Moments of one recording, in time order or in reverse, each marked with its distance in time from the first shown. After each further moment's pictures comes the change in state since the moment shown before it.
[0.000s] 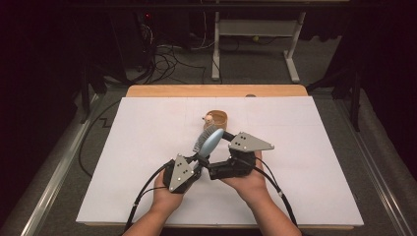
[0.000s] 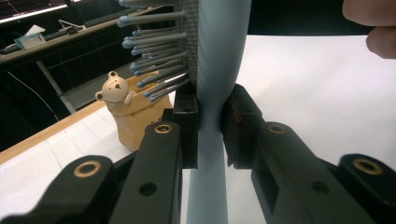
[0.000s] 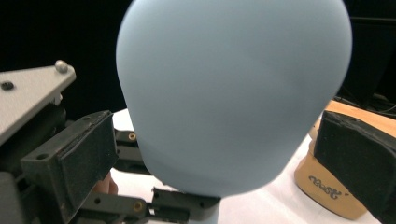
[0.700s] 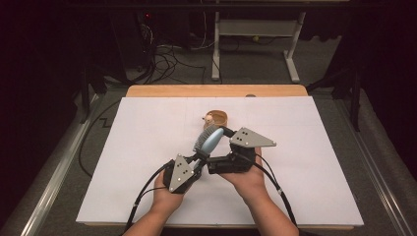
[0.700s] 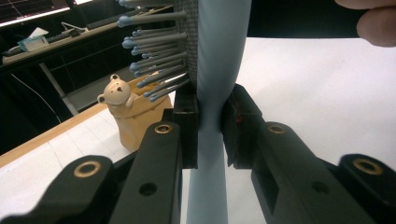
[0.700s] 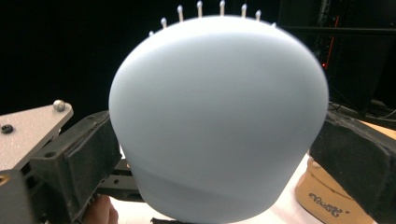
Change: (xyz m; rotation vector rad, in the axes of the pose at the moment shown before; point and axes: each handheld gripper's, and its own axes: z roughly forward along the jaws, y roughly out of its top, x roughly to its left) left arm 0.000 0.001 -0.001 -0.003 0.008 0.001; right arm -0.001 0.011 0.001 -0.049 -0.014 0.034
